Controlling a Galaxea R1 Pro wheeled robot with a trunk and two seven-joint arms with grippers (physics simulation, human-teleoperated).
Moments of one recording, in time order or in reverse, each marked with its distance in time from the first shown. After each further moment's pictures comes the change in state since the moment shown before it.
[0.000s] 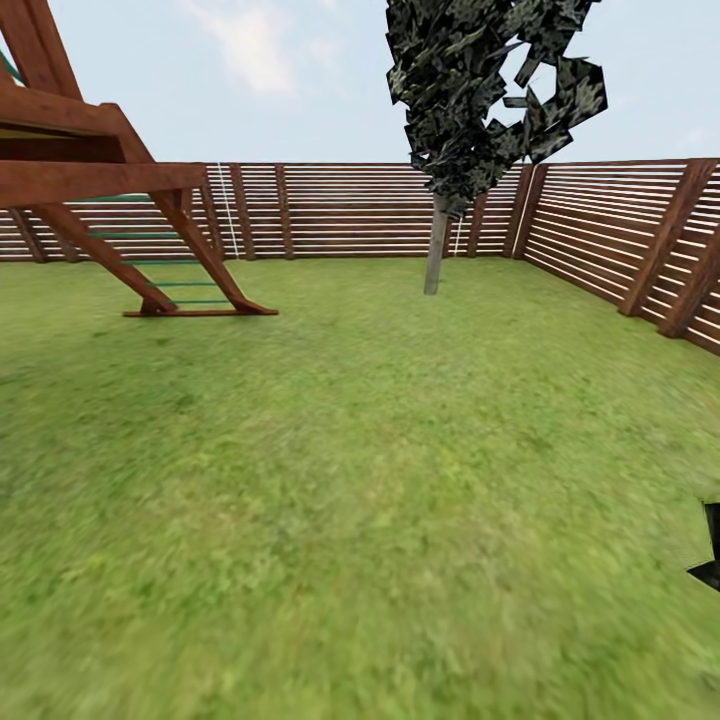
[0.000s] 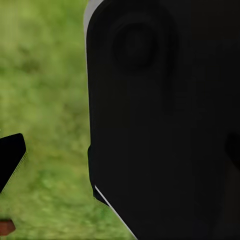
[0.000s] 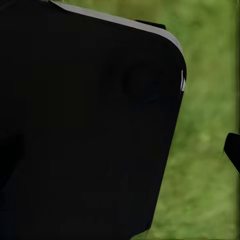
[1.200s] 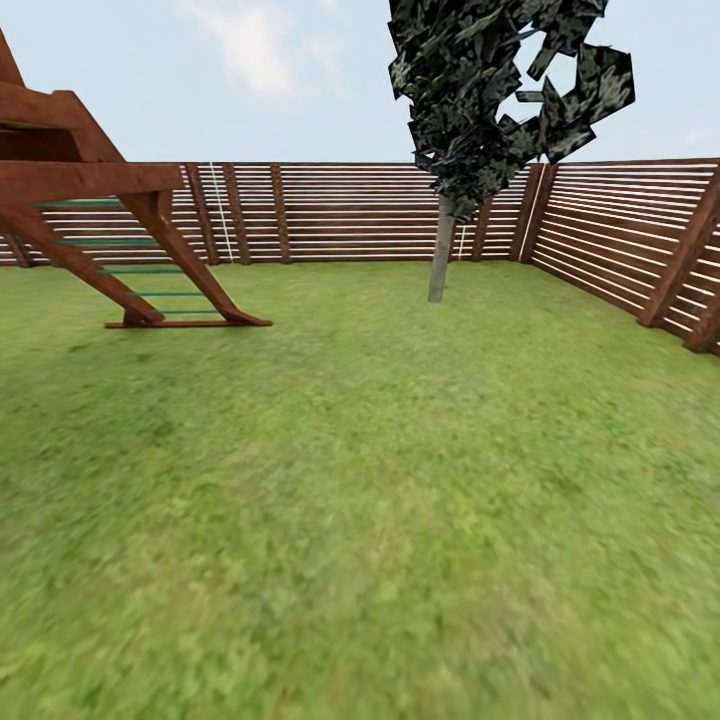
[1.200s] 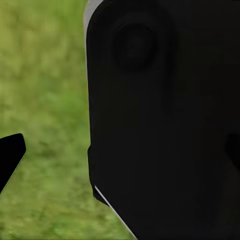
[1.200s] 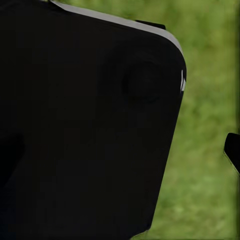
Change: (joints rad) left arm 0.000 0.000 0.000 0.000 0.000 0.000 0.000; right arm 0.000 0.000 0.000 0.000 0.000 0.000 0.000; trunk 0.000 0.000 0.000
